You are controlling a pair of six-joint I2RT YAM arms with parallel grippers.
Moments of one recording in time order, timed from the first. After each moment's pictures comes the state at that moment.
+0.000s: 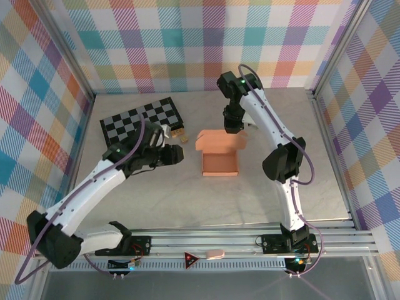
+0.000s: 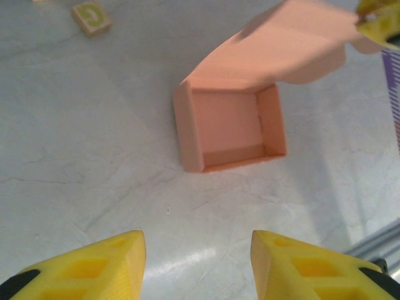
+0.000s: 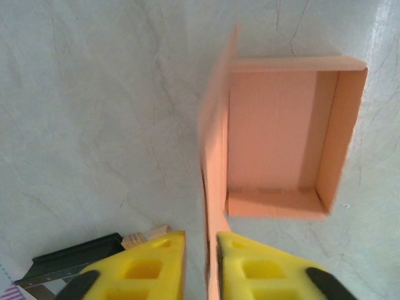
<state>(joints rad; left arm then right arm) -0.56 1.21 1.15 -0.79 0.14 -0.61 0.51 2.22 2.45 -1.65 0.01 2.06</state>
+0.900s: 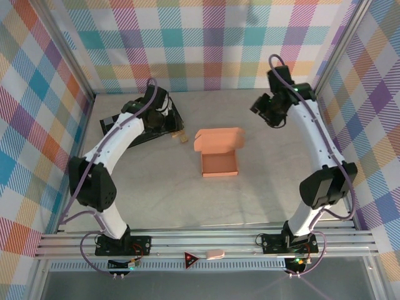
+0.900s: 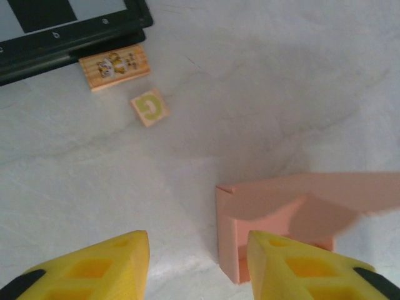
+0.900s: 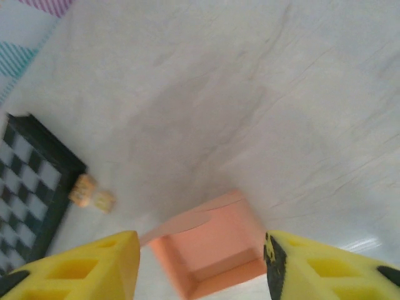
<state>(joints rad) -0.34 1.76 1.64 -0.93 0.20 -0.50 0.21 1.71 1.83 -1.19 -0.07 0.79</state>
